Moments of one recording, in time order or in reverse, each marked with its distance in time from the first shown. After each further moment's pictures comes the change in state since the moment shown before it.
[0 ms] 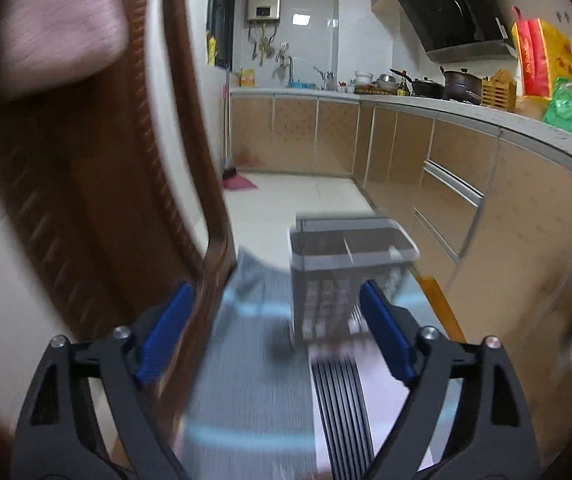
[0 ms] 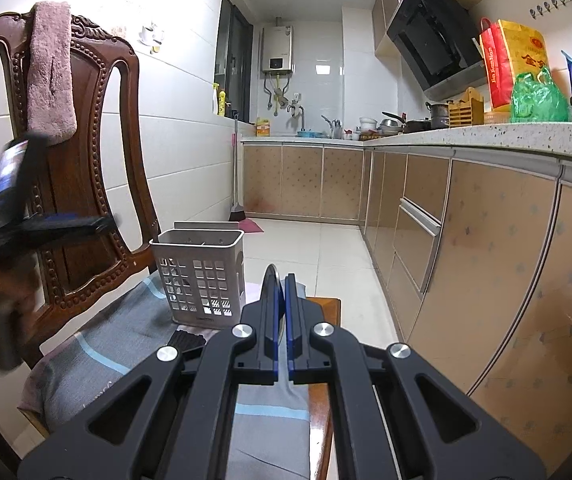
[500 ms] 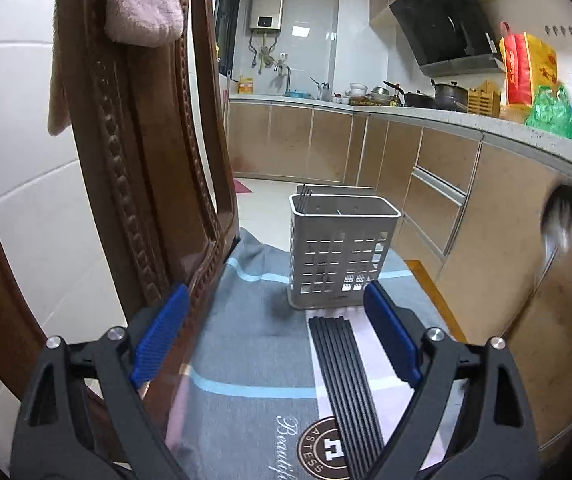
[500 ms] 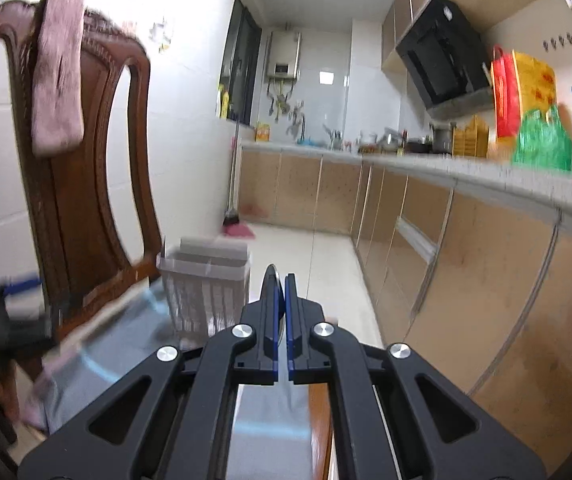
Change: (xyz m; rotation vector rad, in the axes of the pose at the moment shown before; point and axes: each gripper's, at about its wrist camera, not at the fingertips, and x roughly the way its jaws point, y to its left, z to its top) left arm -0.038 0.017 -0.047 -0.025 -0.059 -0.031; right arm -0.002 0.031 0.055 -0.072 -0.042 -0.040
